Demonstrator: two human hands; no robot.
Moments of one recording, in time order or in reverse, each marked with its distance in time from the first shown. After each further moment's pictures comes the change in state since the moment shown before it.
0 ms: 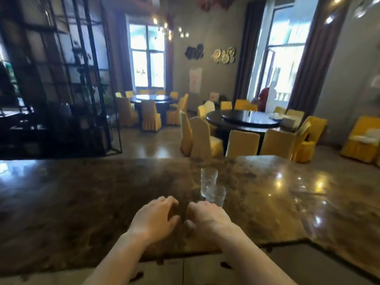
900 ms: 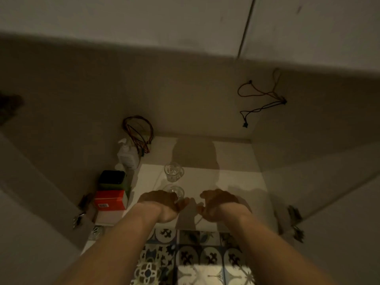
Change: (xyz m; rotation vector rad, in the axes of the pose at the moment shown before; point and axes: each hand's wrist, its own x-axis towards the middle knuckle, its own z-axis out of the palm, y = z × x) left_hand -0.084 -0.268 0.674 0.111 -0.767 -0.352; right_hand 0.120 0.170 0.729 -0.081 -0.563 0.111
